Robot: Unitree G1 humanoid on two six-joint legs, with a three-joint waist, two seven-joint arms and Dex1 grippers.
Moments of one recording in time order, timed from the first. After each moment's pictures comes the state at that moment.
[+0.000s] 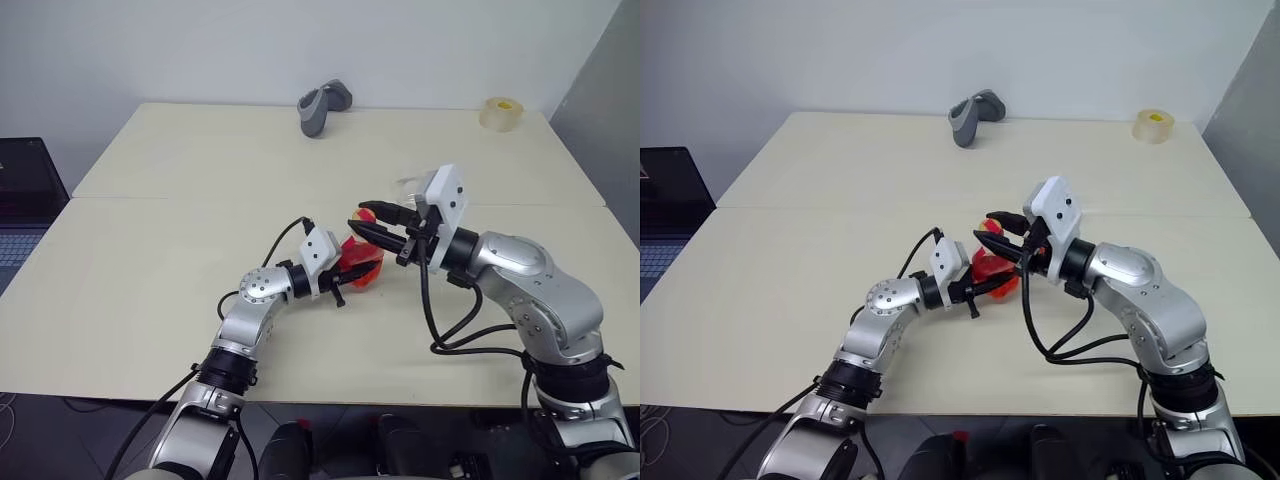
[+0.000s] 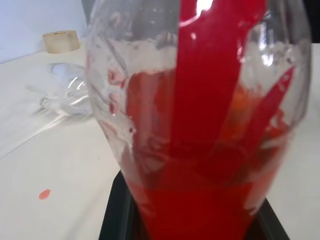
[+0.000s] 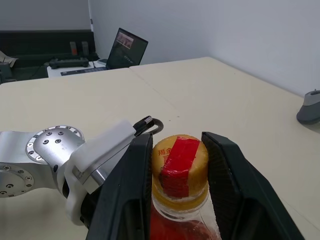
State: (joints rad) left arm -0.49 0.23 -0.19 0.26 -0.18 -0.01 -0.91; right arm -0.54 -0.44 0.10 -0.49 0.49 0.73 0.59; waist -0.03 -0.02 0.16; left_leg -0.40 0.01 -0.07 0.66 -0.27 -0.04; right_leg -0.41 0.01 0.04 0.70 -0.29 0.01
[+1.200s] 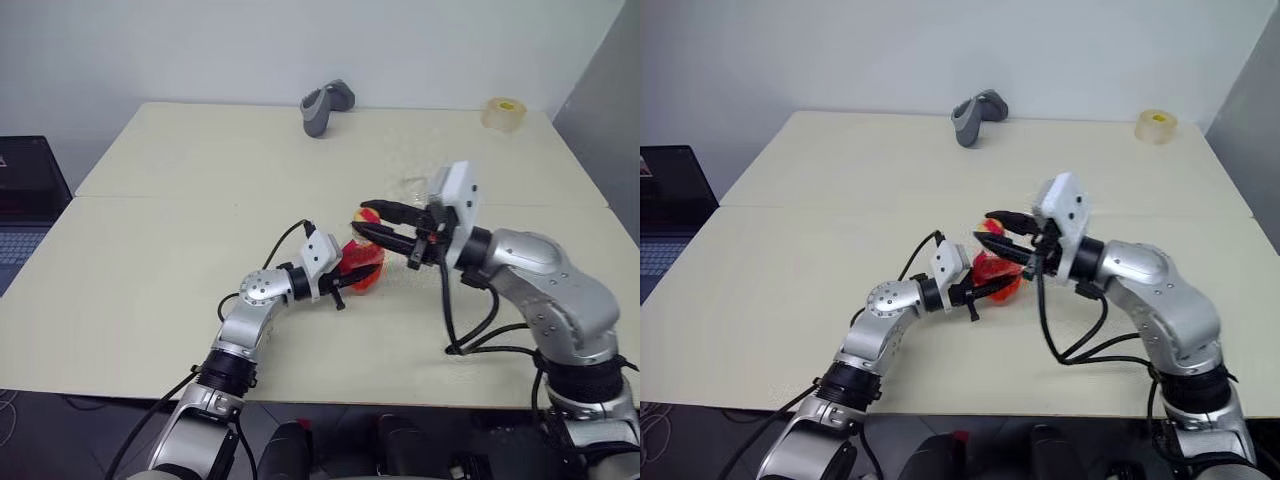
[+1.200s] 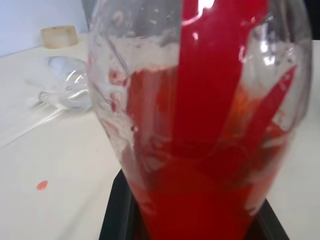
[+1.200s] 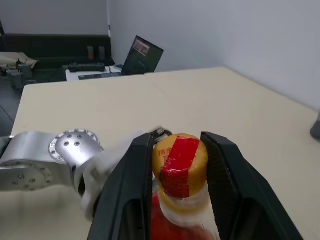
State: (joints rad) left arm -0.48 0.23 -0.19 0.26 -0.18 0.01 -0.91; right arm -0.48 -0.55 -0.02 -0.52 0.61 0.74 0.67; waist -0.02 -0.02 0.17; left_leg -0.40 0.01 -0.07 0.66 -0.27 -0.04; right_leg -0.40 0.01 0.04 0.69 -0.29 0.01
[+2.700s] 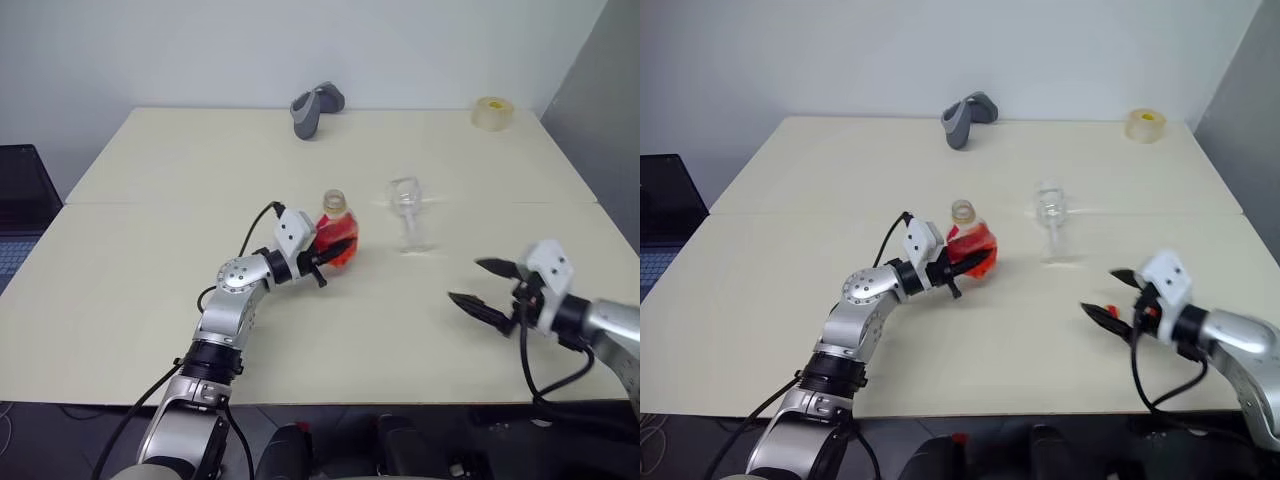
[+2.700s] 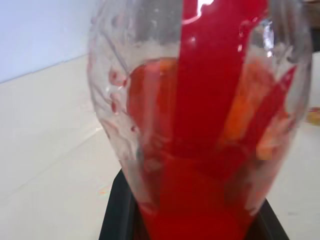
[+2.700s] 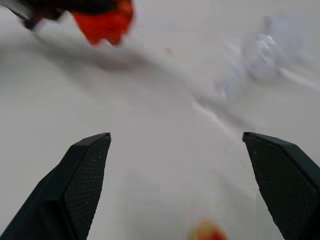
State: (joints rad) left arm -0.53 0.30 -0.04 0.34 -0.20 -0.01 -0.76; right arm -0.17 -0.74 -0.10 -0.50 0.51 0.67 0.74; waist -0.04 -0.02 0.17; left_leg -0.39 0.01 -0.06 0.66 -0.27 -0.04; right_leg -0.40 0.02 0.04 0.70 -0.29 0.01
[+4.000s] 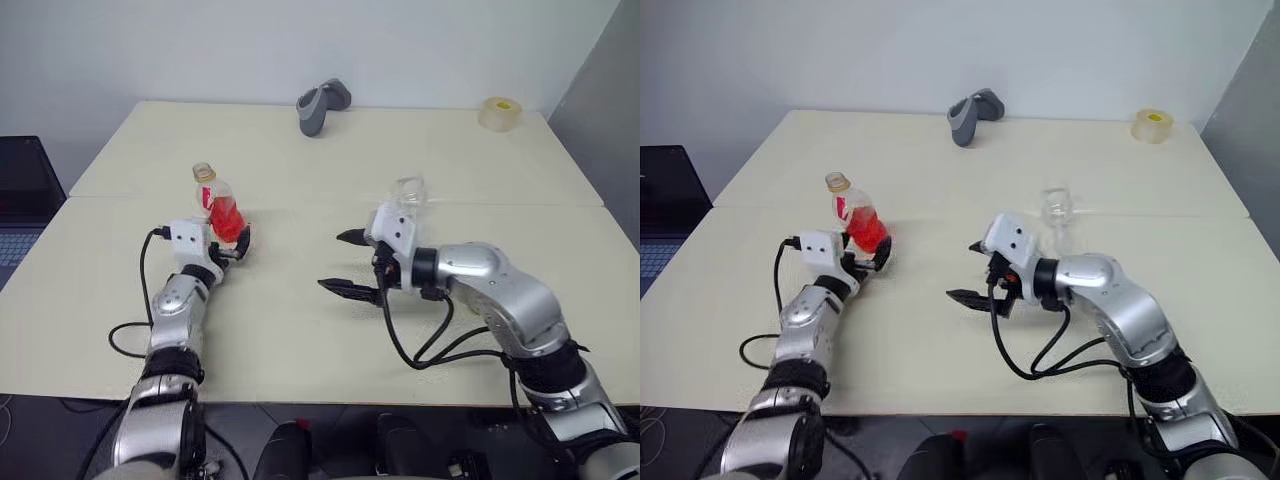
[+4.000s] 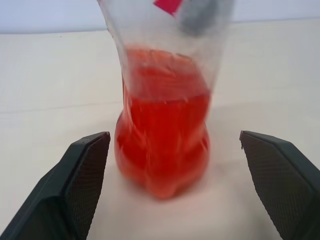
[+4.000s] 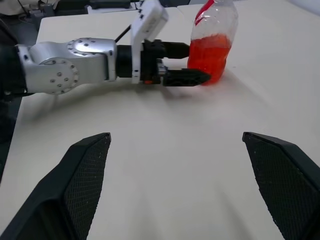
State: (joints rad) left arm -0.40 0.37 0.24 0.56 -0.21 -0.16 -0.42; right arm -0.56 -0.47 0.25 -0.43 0.39 0.82 0.74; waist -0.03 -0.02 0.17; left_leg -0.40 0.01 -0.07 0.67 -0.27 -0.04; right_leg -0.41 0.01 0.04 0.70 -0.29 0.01
